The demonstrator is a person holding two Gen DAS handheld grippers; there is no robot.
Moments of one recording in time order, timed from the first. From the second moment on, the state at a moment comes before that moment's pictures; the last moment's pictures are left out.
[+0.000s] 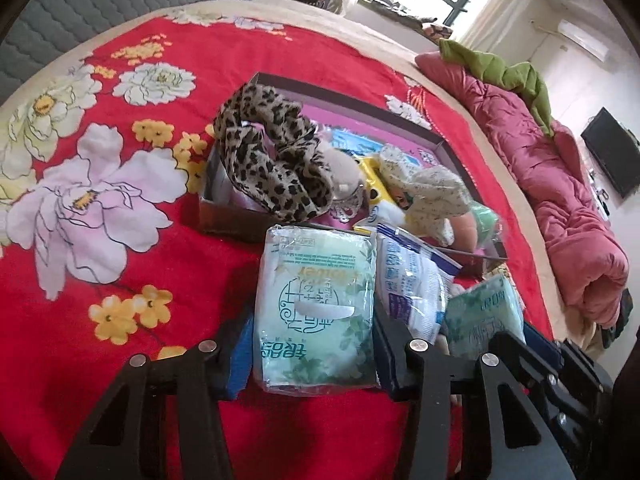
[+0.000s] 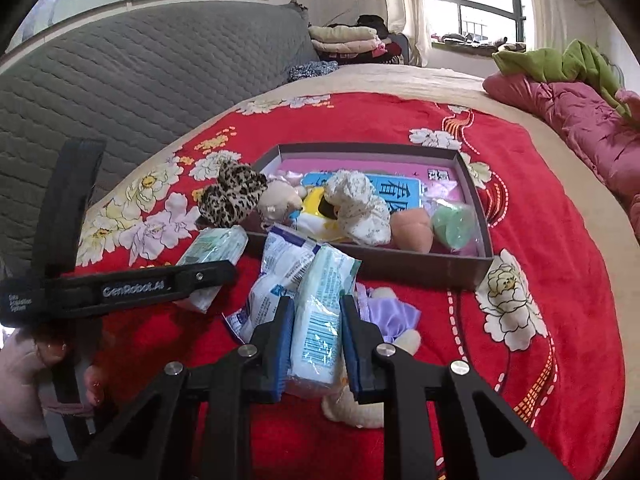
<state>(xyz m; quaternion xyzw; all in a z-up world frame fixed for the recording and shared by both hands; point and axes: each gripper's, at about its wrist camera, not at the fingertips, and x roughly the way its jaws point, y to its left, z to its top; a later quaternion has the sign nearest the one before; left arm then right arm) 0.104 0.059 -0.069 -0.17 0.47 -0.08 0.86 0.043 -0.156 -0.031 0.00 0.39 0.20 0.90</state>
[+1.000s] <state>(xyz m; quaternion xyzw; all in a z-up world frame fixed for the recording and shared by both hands) 0.064 0.046 0.005 -0.13 0.42 -0.09 0.90 0.038 -0.187 0.013 0.05 0.34 0.19 0.92</state>
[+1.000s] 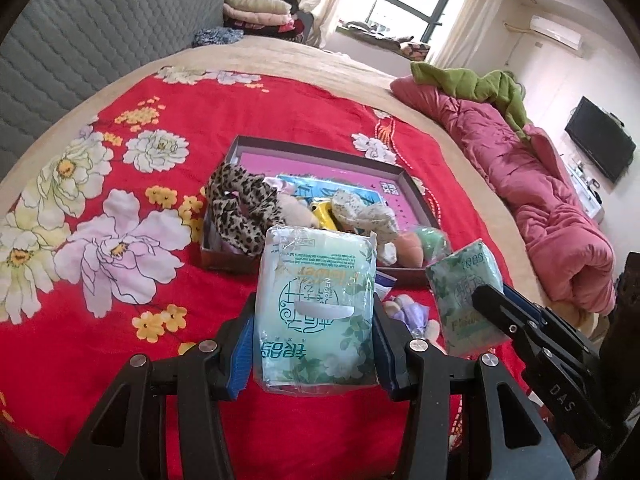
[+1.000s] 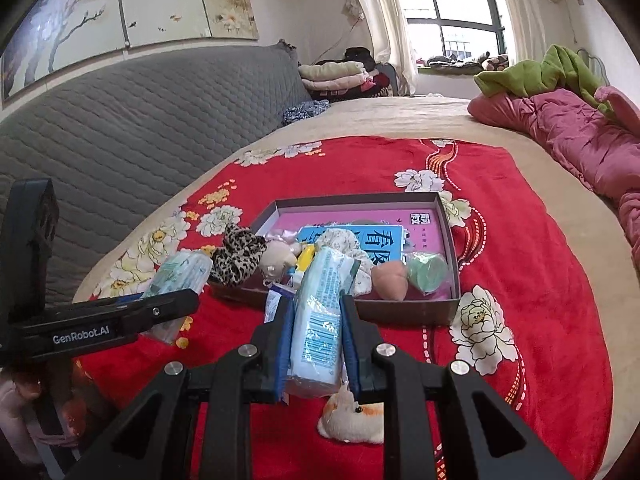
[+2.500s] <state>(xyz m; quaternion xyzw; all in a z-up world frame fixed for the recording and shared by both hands) 0.127 0.045 0.061 -0.13 0.37 -0.10 0.91 0.099 -0.203 0.090 0.05 0.27 0.17 0.95</state>
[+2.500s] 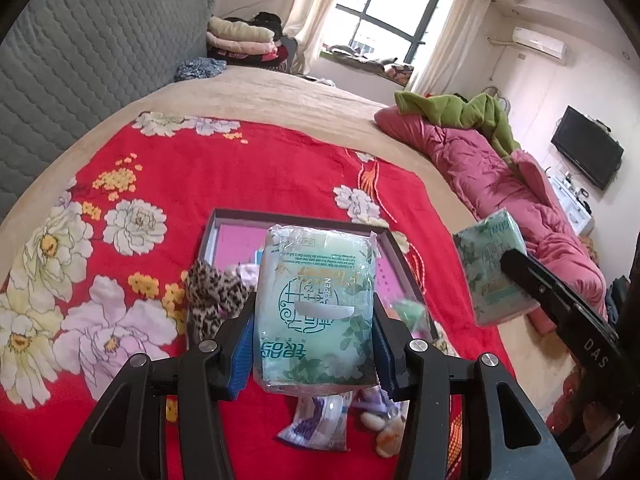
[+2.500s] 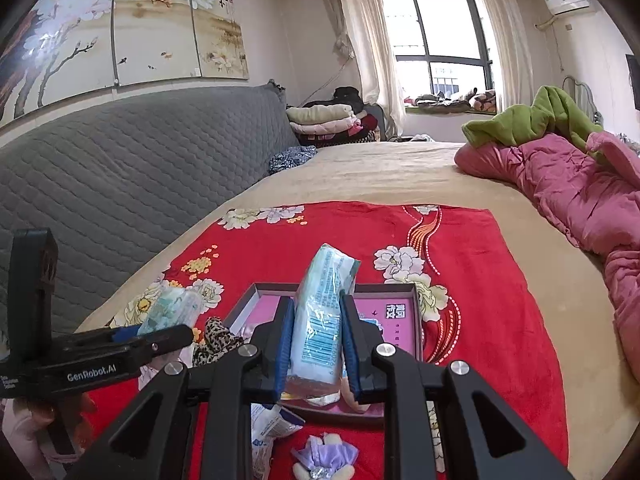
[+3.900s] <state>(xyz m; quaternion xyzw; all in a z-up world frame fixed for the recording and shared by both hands) 0.191 0.030 0.016 -0.15 0.39 -0.11 0.90 0.154 -0.197 0.060 0.06 0.29 0.16 0.94</state>
